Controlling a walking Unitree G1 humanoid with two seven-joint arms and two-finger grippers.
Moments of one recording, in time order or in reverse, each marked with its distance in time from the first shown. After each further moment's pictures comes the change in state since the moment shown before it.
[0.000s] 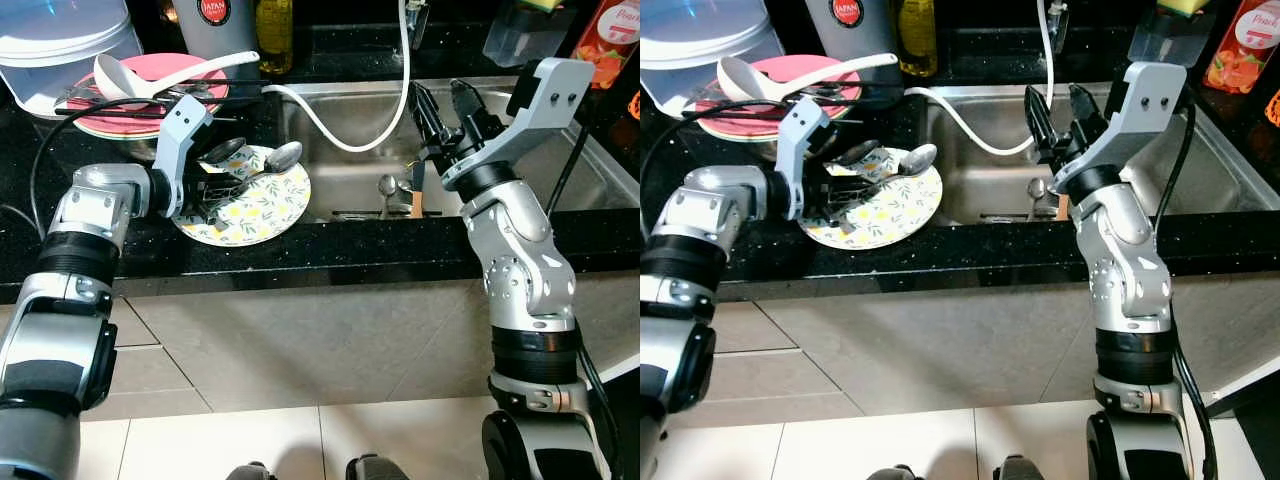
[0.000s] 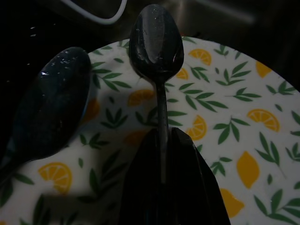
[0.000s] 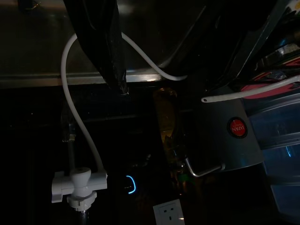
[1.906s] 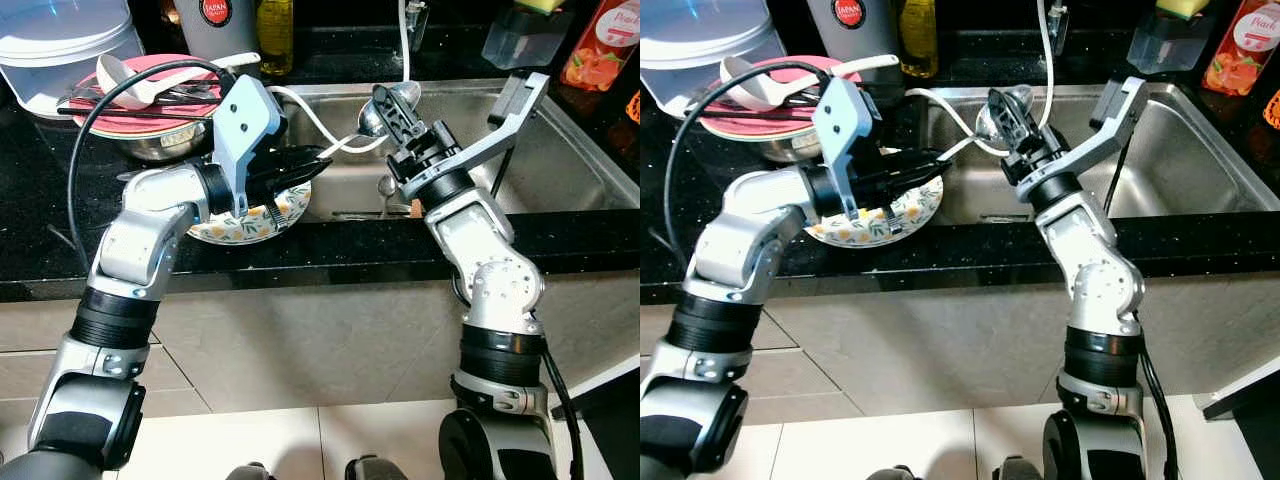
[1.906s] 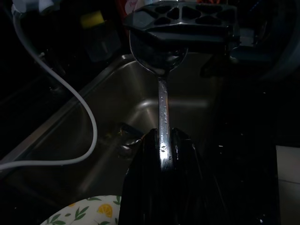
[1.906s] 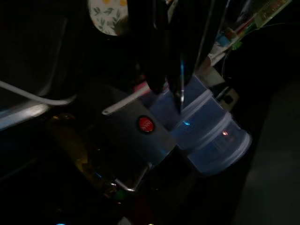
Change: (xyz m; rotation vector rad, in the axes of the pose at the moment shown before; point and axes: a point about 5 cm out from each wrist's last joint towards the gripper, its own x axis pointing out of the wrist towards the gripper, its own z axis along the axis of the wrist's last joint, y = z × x) left arm 0.012 -0.093 0.058 0.338 -0.405 -0.105; right arm 0.003 0.038 -0.011 0.638 0.052 0.193
